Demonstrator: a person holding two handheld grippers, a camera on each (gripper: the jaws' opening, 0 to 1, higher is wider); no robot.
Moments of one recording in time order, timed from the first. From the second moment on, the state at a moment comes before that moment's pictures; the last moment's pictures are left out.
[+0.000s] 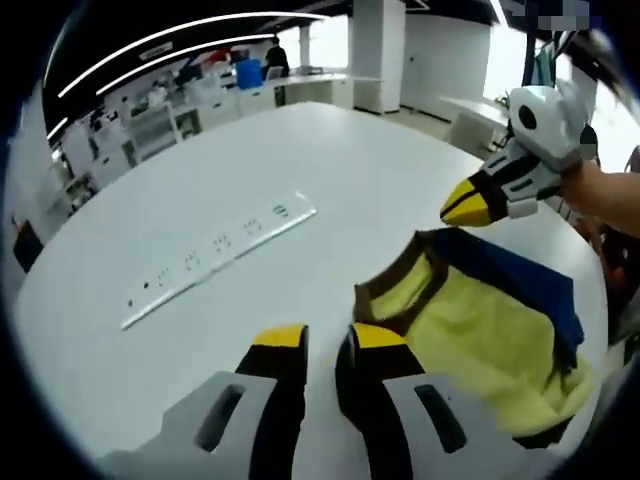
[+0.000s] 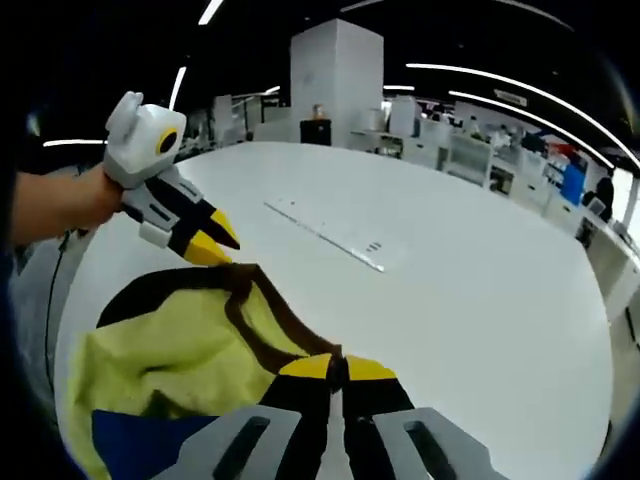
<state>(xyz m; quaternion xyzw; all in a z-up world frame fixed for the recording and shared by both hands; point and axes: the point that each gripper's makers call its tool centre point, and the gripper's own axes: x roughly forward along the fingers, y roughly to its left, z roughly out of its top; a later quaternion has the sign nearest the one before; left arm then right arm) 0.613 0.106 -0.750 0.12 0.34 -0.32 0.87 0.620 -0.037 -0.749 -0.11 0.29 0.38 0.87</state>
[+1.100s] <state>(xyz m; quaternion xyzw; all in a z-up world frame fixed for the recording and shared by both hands) 0.542 0.124 -0.684 0.05 0.29 -0.32 0.90 0.556 -0.058 -0.702 -0.05 0.25 0.37 0.89</state>
